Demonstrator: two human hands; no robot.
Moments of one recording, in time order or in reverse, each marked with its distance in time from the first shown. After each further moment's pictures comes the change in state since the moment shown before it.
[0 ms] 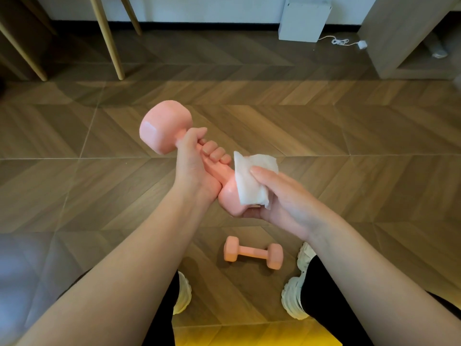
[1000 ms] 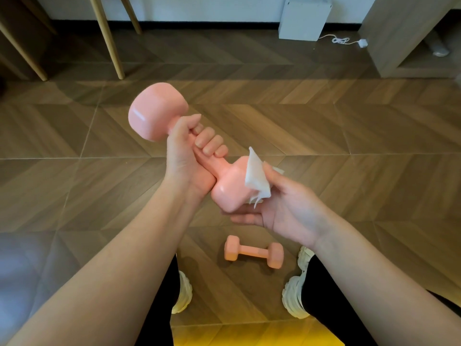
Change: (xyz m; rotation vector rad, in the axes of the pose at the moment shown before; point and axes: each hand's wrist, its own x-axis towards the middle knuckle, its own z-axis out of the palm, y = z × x) left_hand -0.003 0.014 0.001 0.048 -0.195 0.032; right_hand -0.006 0.002 -0.004 0.214 -0.109 0.110
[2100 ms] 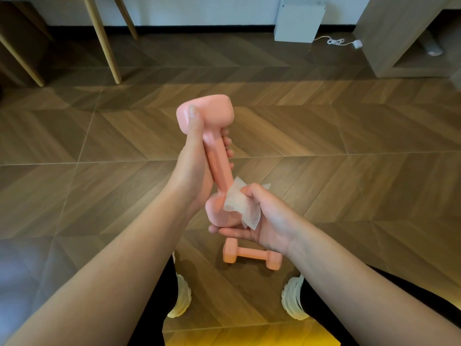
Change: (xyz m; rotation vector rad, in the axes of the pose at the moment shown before) left_hand -0.007 -0.011 -0.001 0.565 -0.044 0.055; right_hand 0.009 0.017 0.011 0.055 0.246 0.193
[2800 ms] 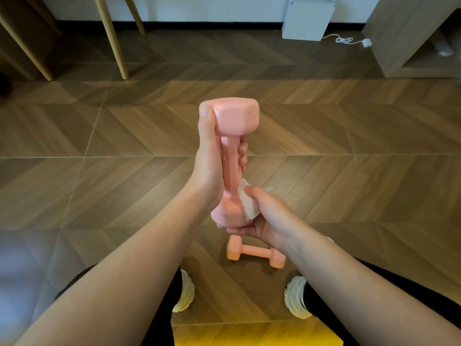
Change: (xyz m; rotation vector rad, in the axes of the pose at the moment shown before) left_hand -0.007 -0.002 0.007 0.064 -0.068 0.019; right_hand 0.020 0.013 -0.002 -0.075 0.171 -0.030
